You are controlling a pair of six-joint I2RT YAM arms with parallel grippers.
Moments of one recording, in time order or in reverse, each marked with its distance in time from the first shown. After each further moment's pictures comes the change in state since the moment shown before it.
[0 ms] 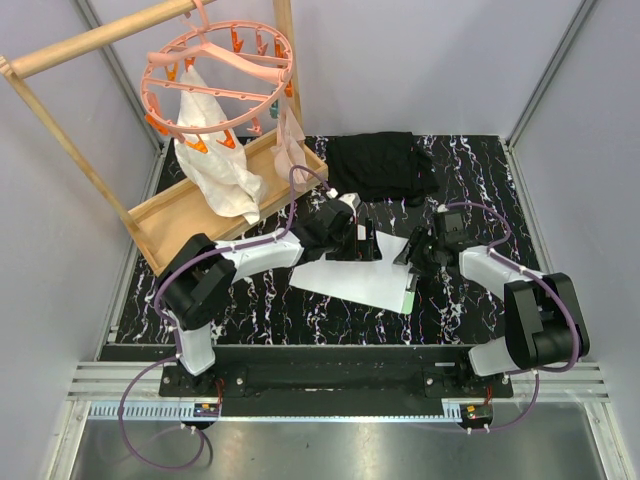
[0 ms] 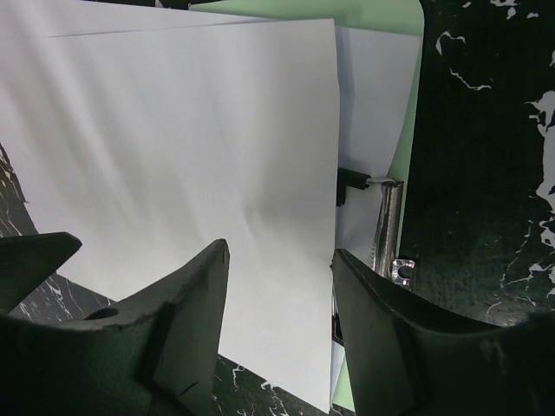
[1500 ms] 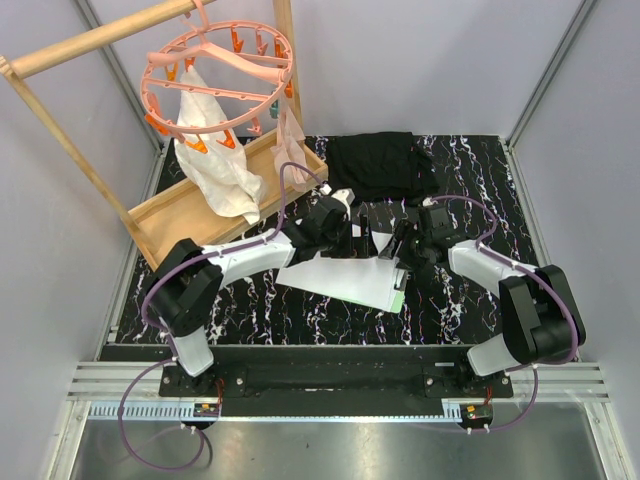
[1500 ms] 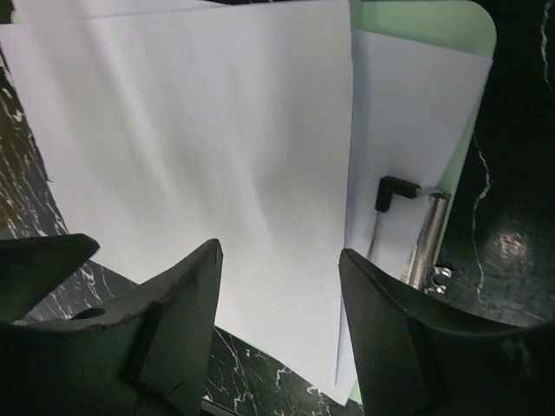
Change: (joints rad) left arm 0.014 -0.075 -0.038 -0.006 -0.020 0.011; right arm 0.100 0.041 0.068 0.031 -0.013 0.060
